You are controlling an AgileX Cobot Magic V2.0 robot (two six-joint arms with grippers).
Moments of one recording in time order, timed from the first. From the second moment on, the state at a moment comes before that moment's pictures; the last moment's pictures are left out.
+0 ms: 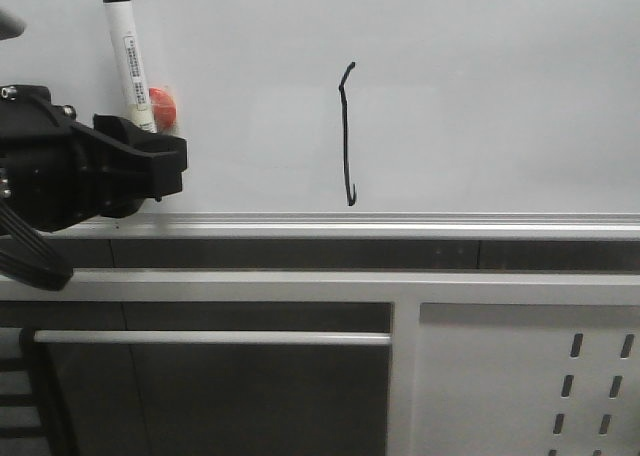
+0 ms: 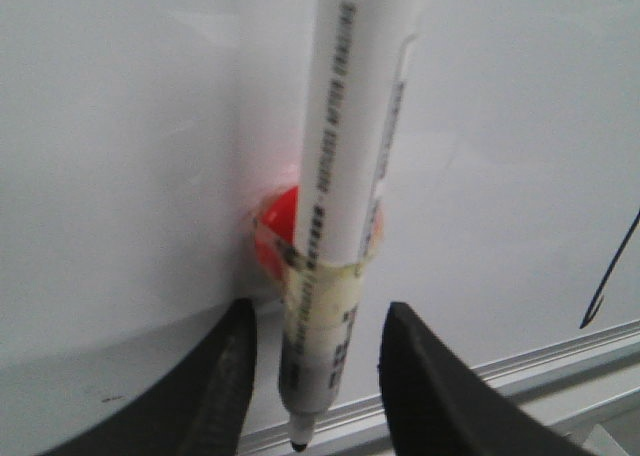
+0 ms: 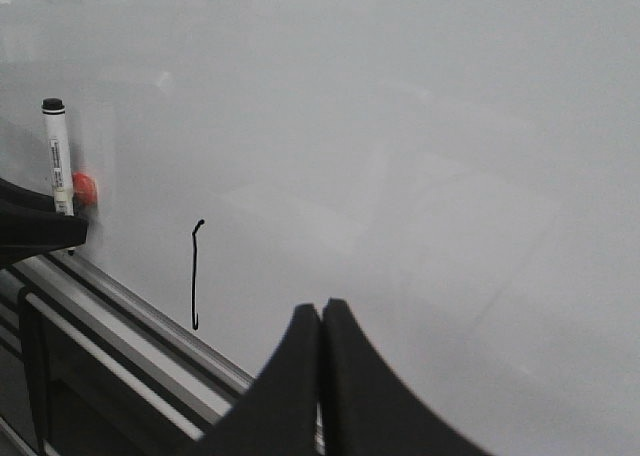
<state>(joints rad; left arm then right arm) -0.64 1.62 -0.37 -0.16 -1.02 -0.10 1.34 0.27 -0.45 1.87 -0.98 -2.18</state>
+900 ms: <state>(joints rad) -0.64 0.83 -0.19 -0.06 -0.77 -0.10 1.34 0.22 -0.45 1.87 -0.92 -2.18</state>
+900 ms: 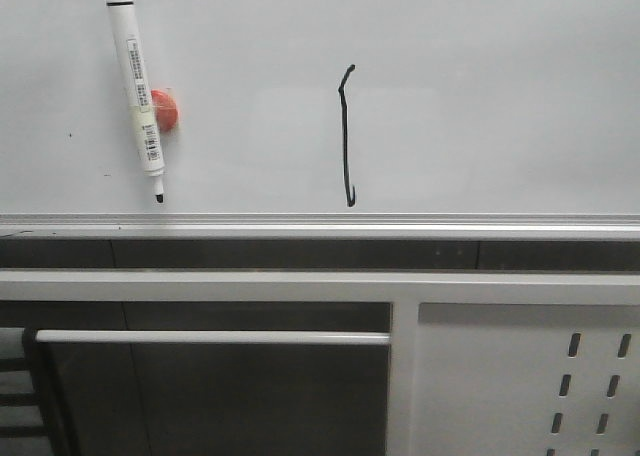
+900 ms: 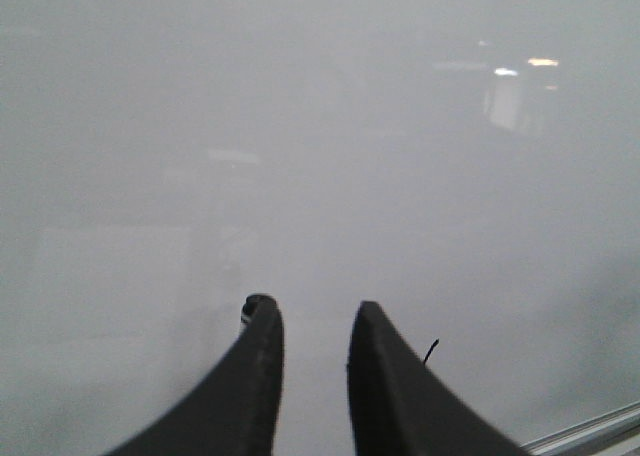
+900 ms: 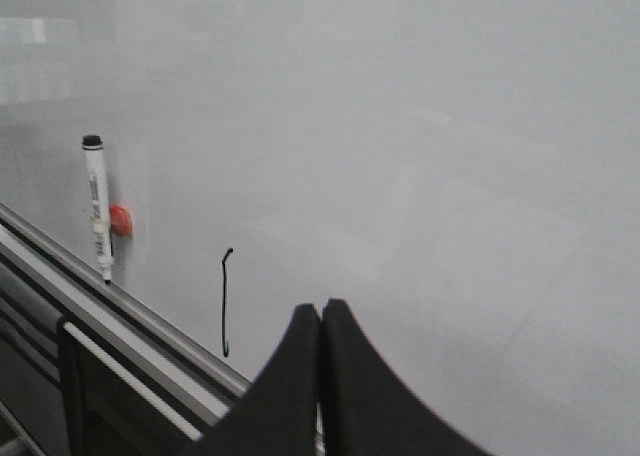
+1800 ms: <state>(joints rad) -0.64 0.12 -0.23 0.01 -0.10 -0.06 1.34 0.14 -0.45 1.87 -0.75 -2.17</state>
